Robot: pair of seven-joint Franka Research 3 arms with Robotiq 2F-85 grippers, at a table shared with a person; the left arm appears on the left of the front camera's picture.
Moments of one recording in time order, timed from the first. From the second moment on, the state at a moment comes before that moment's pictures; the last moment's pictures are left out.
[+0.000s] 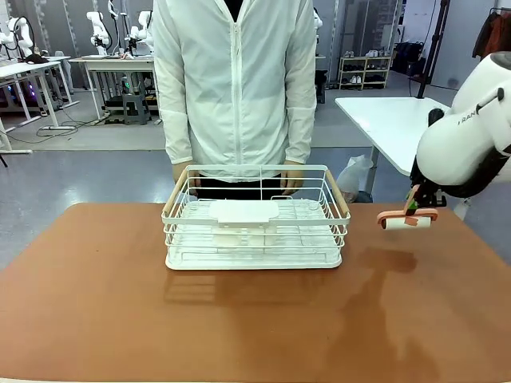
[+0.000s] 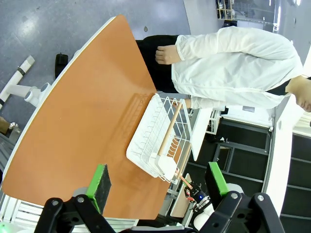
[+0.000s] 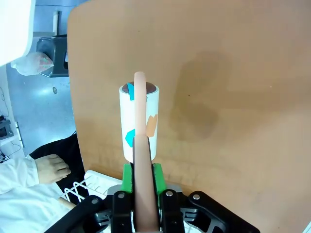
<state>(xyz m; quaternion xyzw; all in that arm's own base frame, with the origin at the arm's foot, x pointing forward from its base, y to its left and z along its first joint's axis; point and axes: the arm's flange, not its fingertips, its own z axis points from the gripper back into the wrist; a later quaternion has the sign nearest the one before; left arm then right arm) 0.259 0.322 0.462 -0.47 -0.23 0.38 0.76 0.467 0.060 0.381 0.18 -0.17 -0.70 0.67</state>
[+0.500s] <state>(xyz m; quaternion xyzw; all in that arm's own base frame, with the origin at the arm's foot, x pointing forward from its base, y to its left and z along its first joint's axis) 0.259 0.322 0.462 -0.47 -0.23 0.38 0.76 0.477 0.057 0.358 0.19 -0.17 -0.70 0.67</state>
